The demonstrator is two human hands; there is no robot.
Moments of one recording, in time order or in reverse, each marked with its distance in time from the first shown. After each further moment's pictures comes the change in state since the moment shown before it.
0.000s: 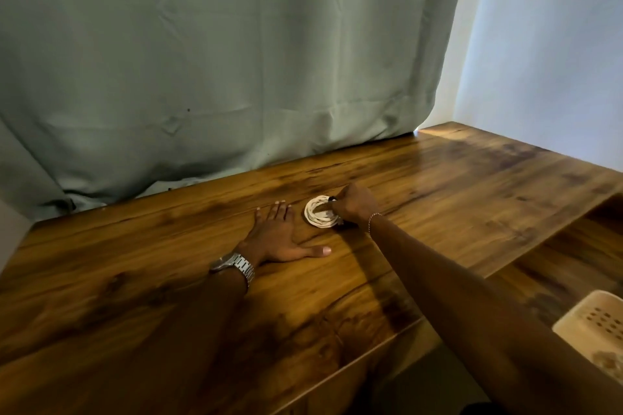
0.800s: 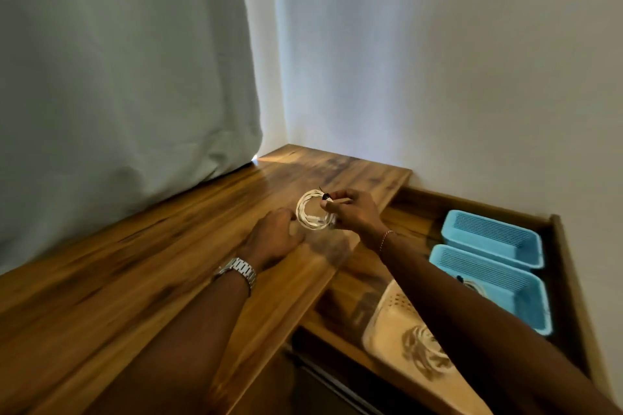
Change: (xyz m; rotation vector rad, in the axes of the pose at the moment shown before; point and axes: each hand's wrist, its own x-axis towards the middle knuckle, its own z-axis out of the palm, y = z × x) left_hand 0.115 0.307 -0.012 -0.331 0.248 0.560; right_hand -0.046 0.208 -0.250 0.673 0.436 0.190
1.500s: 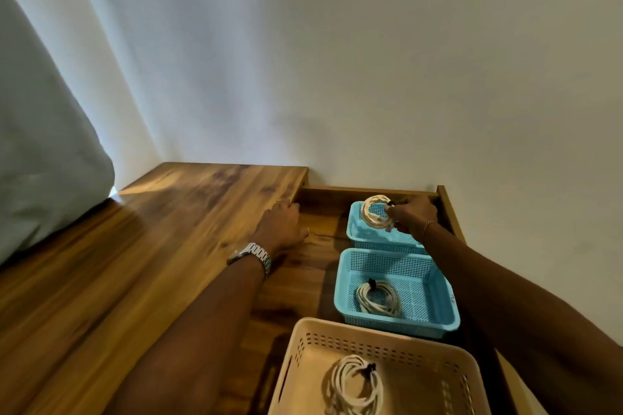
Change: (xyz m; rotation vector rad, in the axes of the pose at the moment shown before) left_hand 0.185 0.166 0.163 0.285 -0.277 0.353; right_hand 0.050 0.093 -0.320 -0.269 0.673 0.360
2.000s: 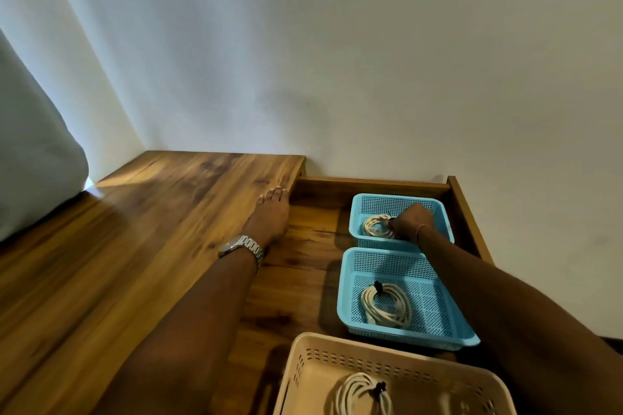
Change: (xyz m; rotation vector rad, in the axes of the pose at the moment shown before) left_hand 0.047 -0.036 0.040 0.053 0.026 0.016; right_hand 0.046 0.032 0.038 -0.490 -0.057 0.080
